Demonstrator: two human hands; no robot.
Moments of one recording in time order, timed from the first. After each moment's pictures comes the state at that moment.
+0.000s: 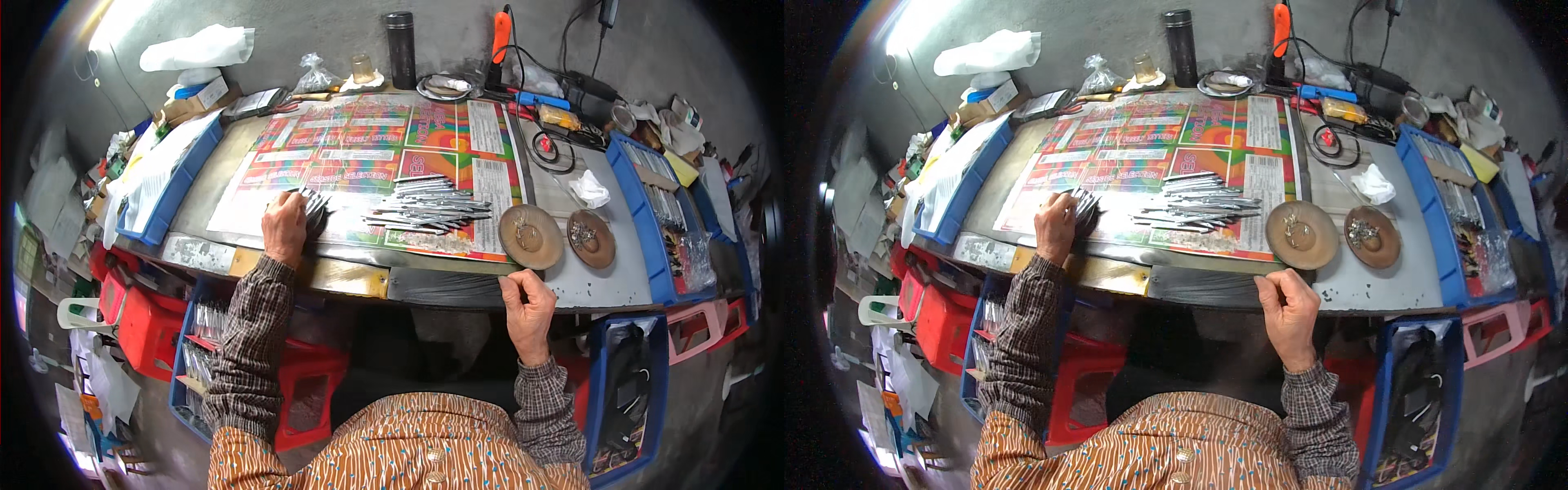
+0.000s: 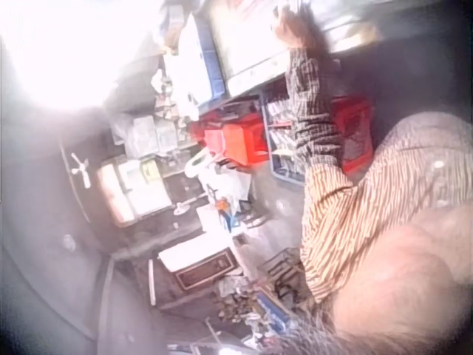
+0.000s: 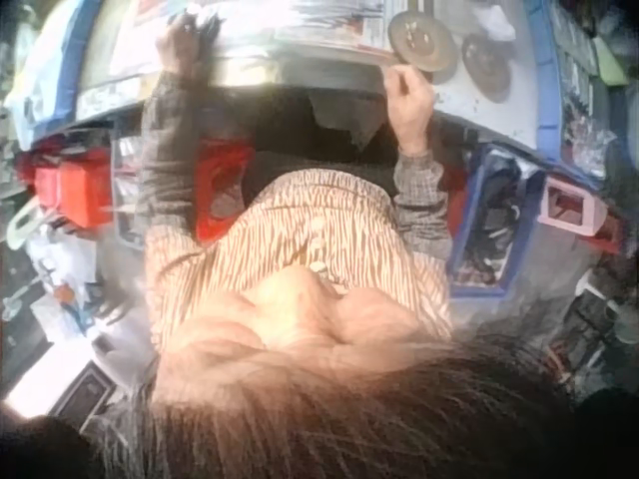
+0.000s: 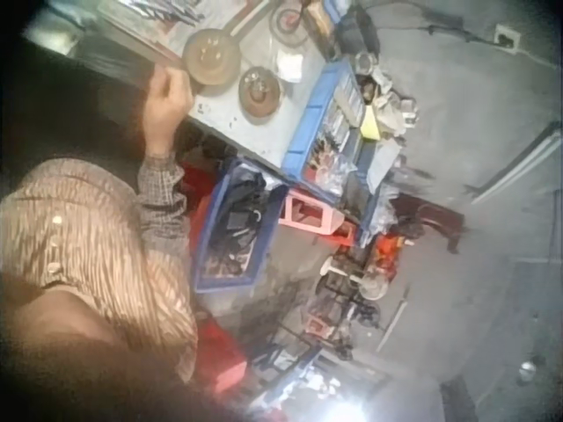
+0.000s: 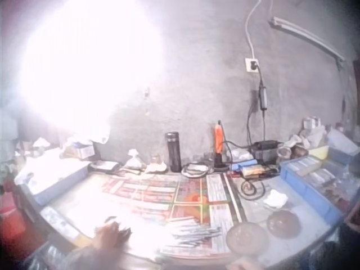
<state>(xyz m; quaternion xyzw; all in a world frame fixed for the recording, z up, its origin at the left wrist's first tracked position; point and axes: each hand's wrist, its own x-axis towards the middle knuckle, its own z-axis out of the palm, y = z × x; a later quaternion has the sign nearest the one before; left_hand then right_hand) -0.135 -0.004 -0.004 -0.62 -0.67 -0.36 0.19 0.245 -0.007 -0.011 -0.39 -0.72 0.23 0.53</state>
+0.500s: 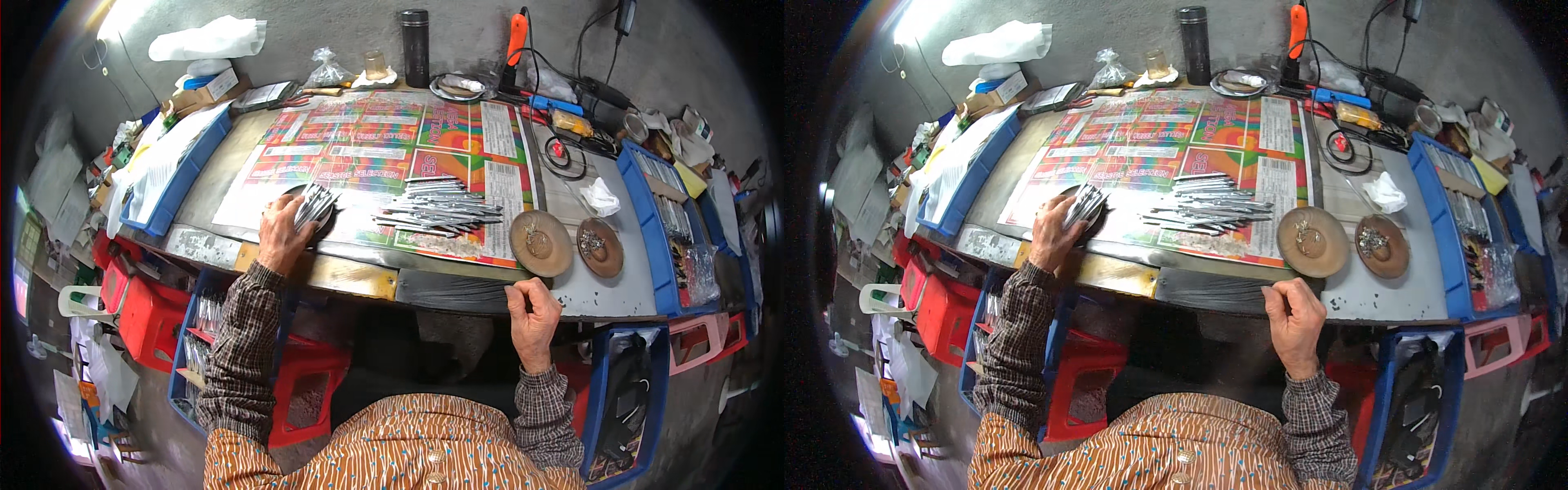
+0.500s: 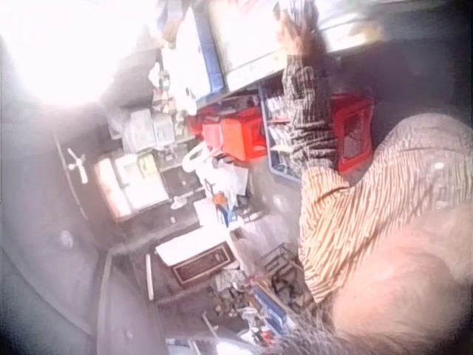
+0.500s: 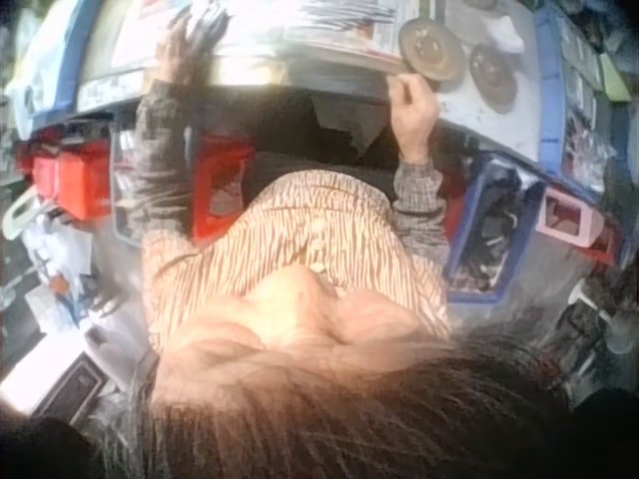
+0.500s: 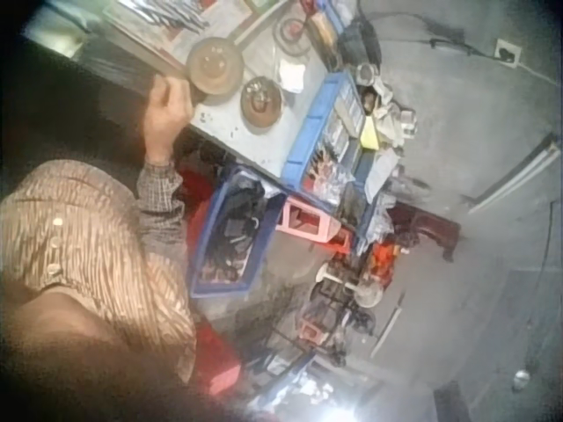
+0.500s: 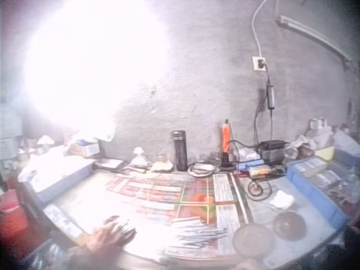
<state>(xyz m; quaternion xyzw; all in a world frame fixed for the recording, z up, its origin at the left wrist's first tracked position) -0.148 -0.027 -0.002 -0.64 -0.70 -0.28 0.14 0.244 -0.008 -0.014 -0.39 -0.74 0.18 0.52</state>
